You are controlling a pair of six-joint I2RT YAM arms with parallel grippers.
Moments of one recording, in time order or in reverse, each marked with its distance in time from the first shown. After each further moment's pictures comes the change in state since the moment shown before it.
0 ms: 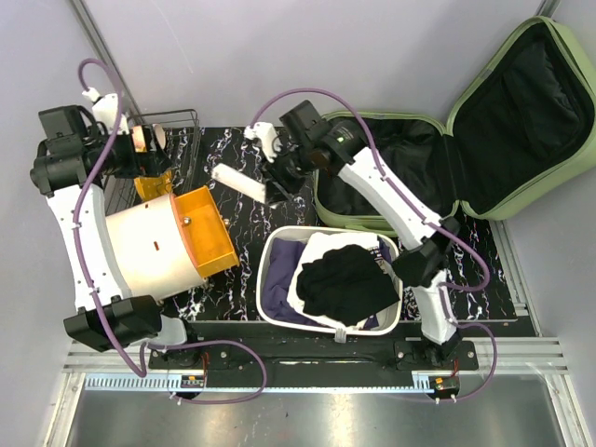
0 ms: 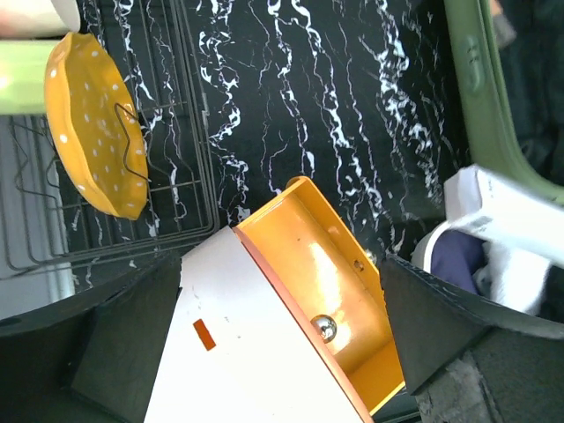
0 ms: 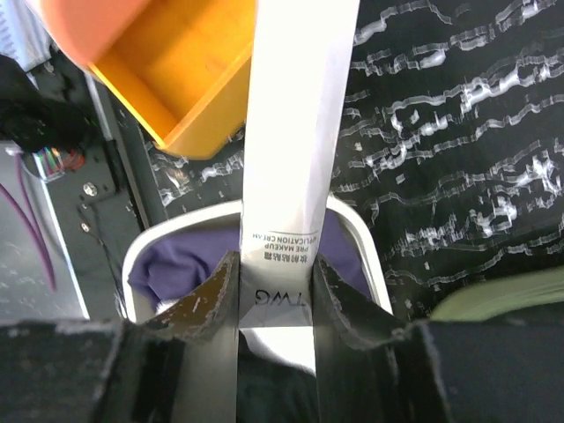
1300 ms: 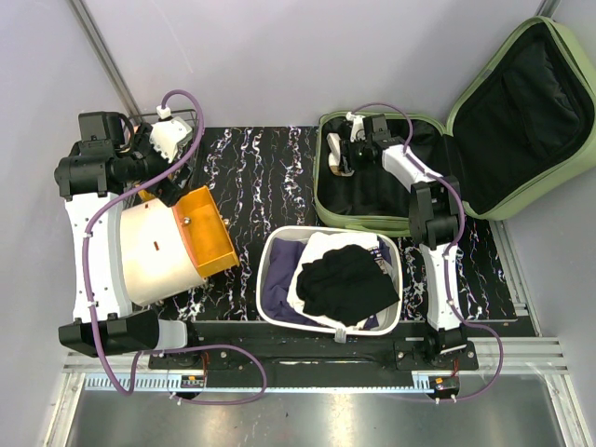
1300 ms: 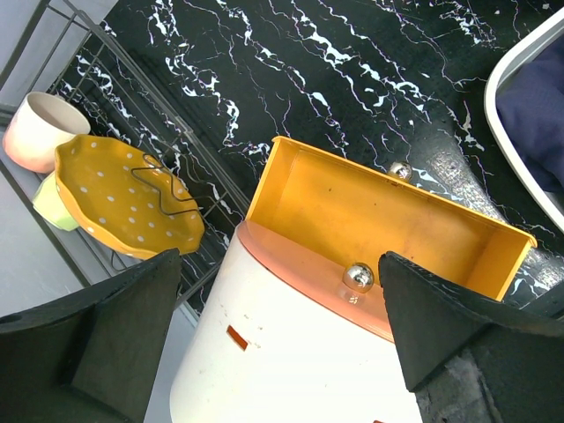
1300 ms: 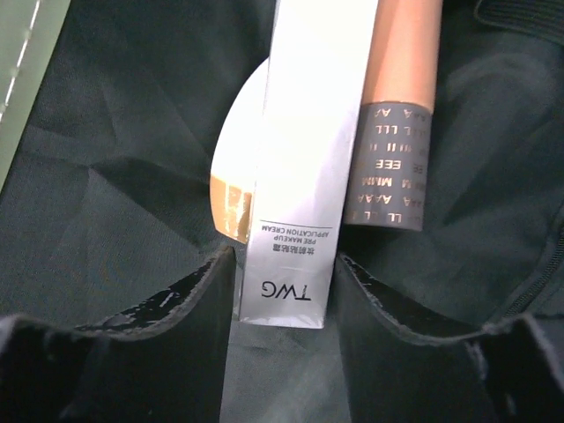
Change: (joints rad) left arm -0.168 -0.048 -0.029 -0.136 -0.047 0.557; right arm -0.510 0.348 -0.312 0.709 0.187 0.234
